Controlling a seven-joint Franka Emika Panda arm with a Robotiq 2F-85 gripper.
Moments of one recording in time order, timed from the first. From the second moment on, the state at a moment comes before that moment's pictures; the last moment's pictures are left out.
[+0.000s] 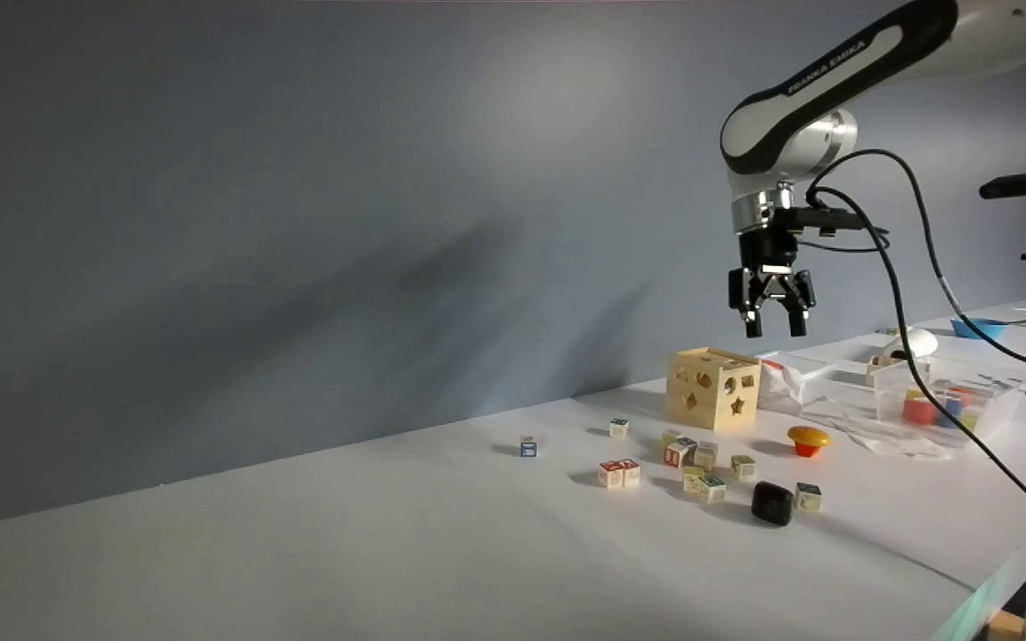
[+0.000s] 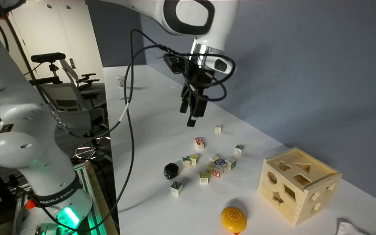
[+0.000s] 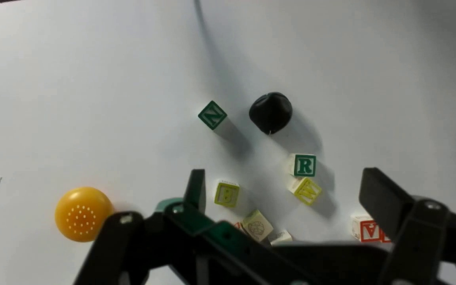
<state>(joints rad) -0.19 -0.16 -0.26 -2.09 -0.03 1.64 -0.04</state>
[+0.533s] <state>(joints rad) -0.30 0.08 -0.35 -1.93 0.07 1.48 -0.19</state>
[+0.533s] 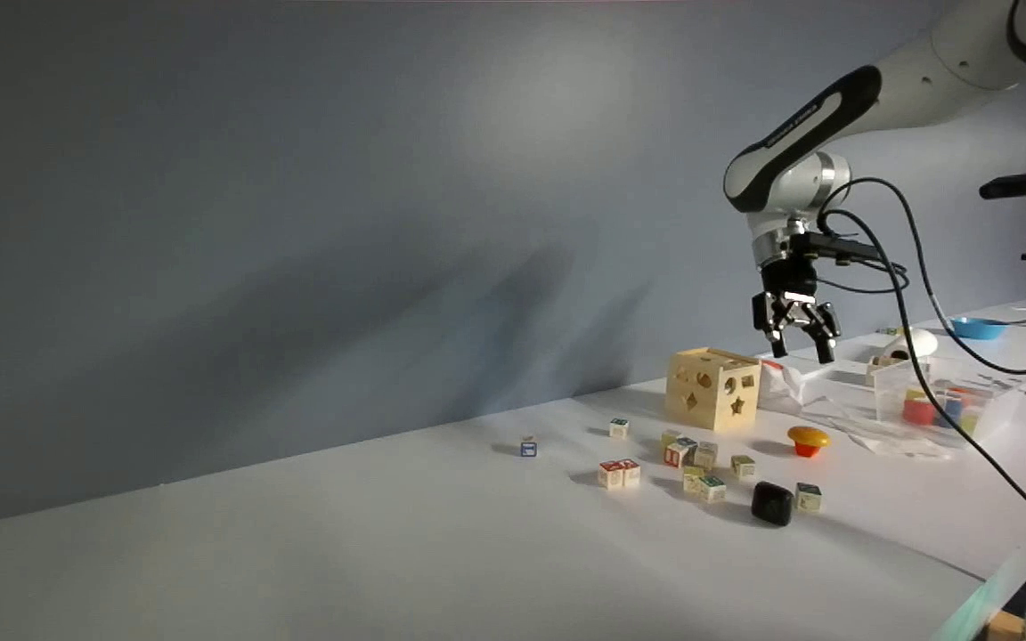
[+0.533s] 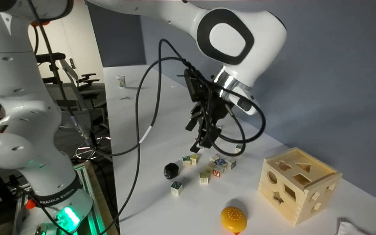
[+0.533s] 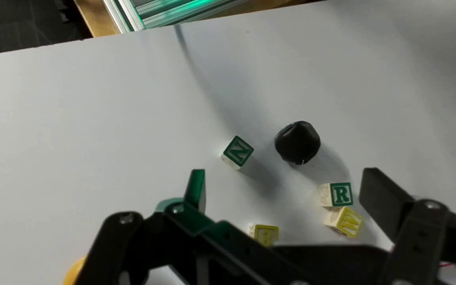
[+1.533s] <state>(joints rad) -0.45 0.48 -0.36 -1.66 0.11 1.48 -0.07</state>
